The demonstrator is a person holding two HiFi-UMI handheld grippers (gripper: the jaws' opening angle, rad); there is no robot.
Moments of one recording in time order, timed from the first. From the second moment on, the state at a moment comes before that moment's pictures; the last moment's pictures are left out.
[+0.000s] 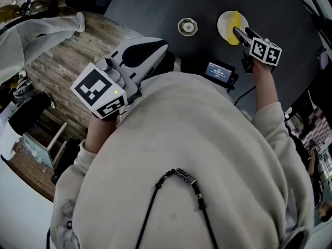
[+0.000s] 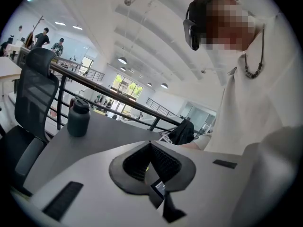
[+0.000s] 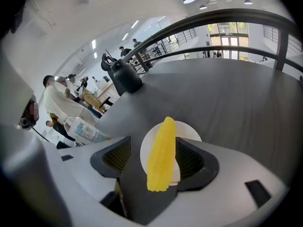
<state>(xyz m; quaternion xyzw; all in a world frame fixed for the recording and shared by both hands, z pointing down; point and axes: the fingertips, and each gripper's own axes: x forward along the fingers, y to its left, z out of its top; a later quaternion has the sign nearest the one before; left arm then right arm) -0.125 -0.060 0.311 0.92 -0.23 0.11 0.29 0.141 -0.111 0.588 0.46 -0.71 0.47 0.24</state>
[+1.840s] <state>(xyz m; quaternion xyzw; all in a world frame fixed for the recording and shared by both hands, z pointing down) -0.096 -0.051 0.303 0.93 -0.17 0.10 0.30 0.137 -0.102 0.615 0.45 -0.68 0.52 0.25</state>
